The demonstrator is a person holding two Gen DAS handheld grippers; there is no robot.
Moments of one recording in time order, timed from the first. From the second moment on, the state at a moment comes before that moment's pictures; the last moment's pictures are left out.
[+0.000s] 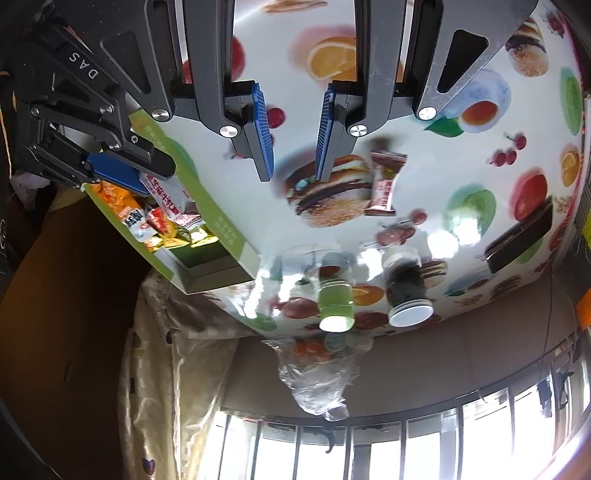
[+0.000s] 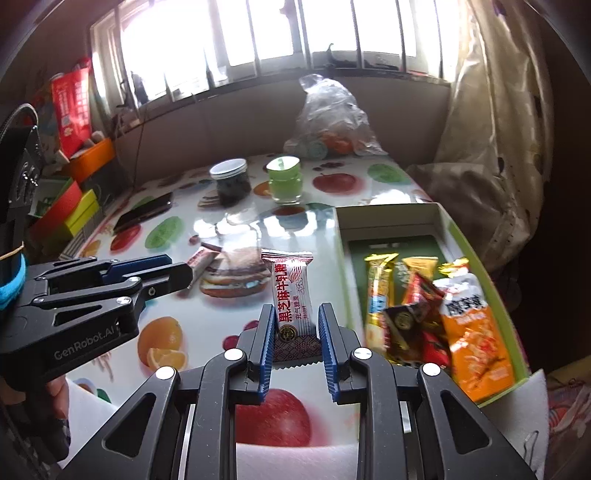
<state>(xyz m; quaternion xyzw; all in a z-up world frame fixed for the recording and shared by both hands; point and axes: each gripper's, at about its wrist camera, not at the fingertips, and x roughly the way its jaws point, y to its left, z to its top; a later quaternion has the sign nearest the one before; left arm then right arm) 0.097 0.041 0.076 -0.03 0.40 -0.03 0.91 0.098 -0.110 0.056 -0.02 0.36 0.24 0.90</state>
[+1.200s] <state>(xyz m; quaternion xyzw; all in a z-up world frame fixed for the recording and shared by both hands) 0.148 -0.046 0.068 -0.01 0.42 -0.09 0.90 0.110 -0.205 0.042 0.02 0.37 0.15 0.91</state>
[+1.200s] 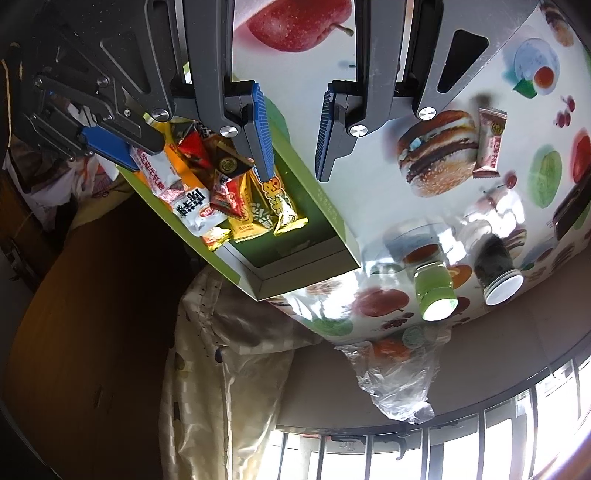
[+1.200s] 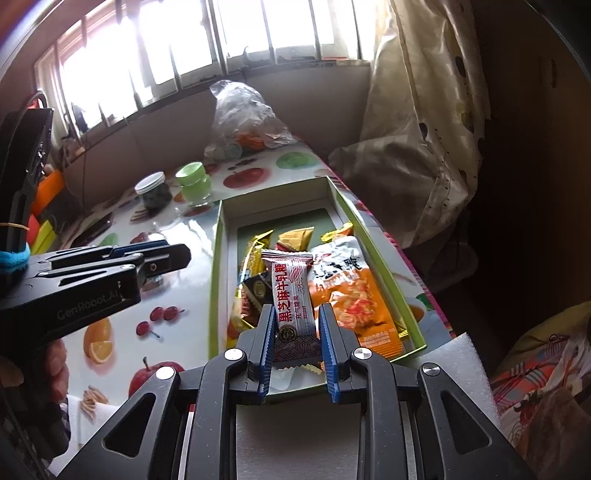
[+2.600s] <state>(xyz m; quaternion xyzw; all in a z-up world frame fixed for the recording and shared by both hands) 0.177 0.104 0.001 -0.05 0.47 0.08 0.88 0.123 -0.194 0.031 0.02 0.39 0.15 0.91</state>
